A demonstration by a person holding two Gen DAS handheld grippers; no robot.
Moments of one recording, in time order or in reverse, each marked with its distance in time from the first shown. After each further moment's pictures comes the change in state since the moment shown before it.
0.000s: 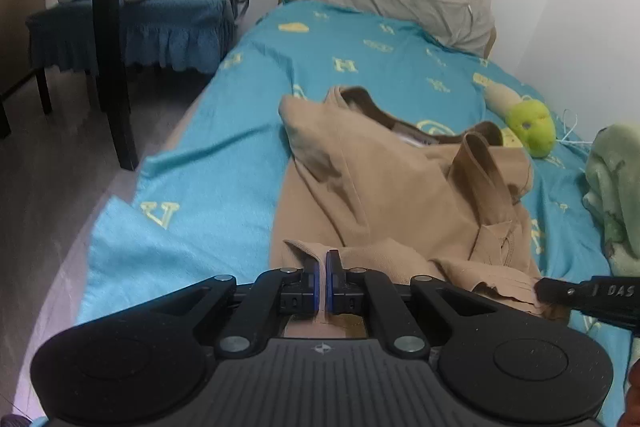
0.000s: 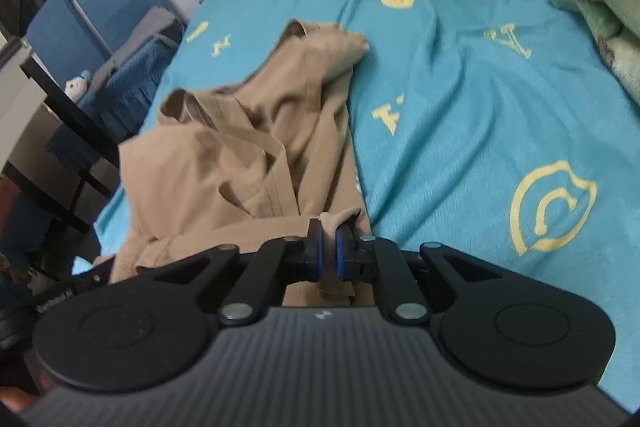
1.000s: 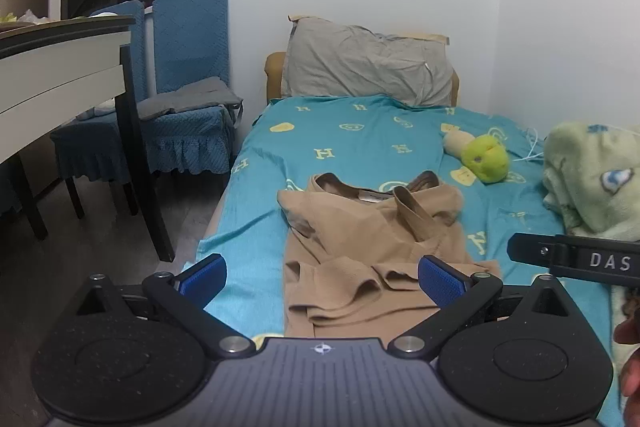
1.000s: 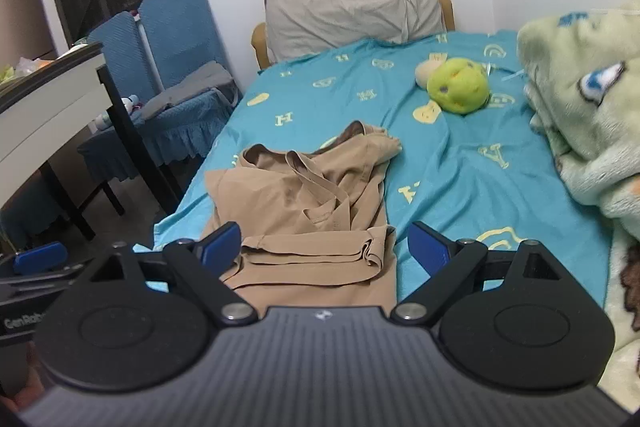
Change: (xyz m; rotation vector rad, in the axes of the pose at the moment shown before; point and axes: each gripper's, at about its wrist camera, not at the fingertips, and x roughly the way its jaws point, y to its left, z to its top) left arm -0.170 -0.051 -0.037 0.189 -0.260 0.071; right arm -0.135 0.048 -0.047 -0.224 -0.287 0.010
